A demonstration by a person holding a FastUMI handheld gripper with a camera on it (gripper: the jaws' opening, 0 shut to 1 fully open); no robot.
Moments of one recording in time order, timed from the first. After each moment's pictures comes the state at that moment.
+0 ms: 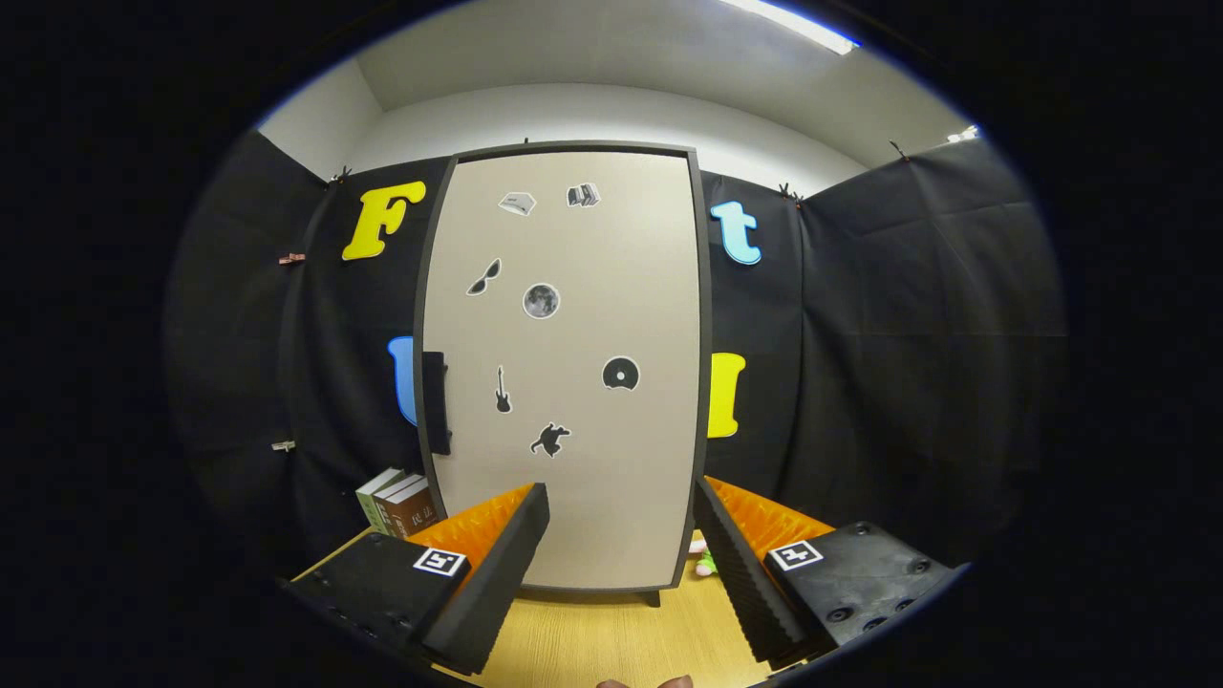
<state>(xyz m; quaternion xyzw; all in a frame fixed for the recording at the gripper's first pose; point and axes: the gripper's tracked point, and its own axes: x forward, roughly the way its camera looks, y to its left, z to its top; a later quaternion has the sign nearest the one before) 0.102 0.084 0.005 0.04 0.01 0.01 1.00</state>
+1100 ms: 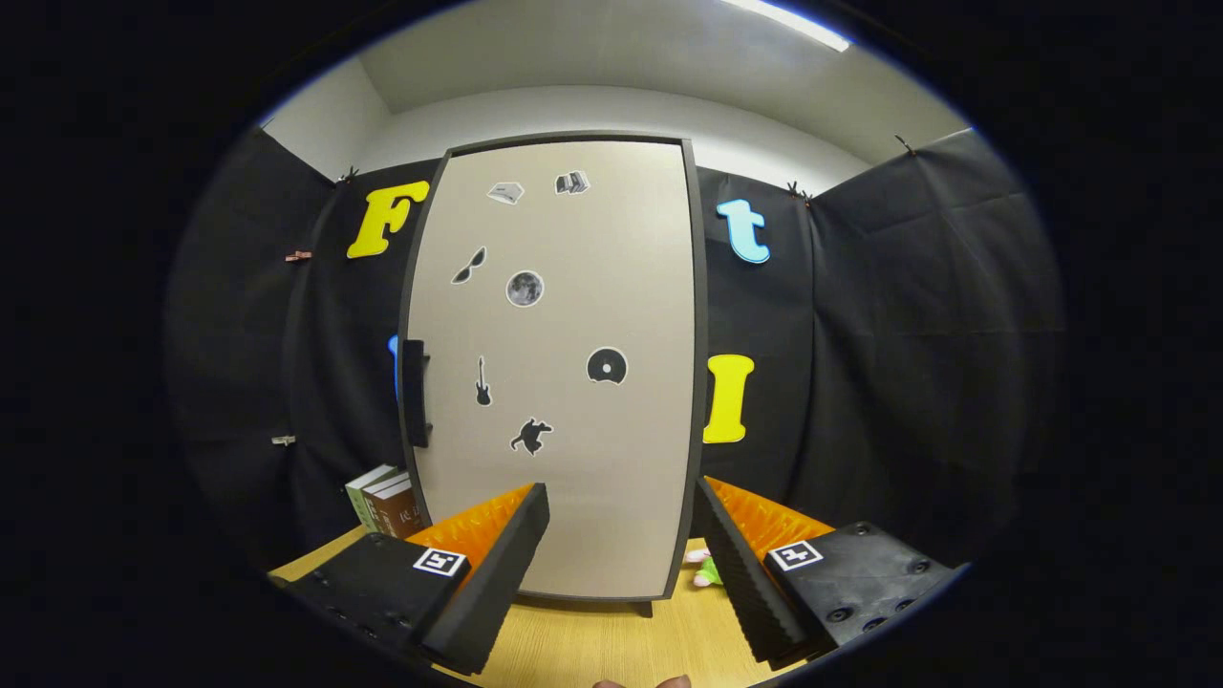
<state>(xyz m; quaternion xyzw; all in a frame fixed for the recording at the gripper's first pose) 0.127 0.064 -0.016 0.03 0.01 0.04 1.00</state>
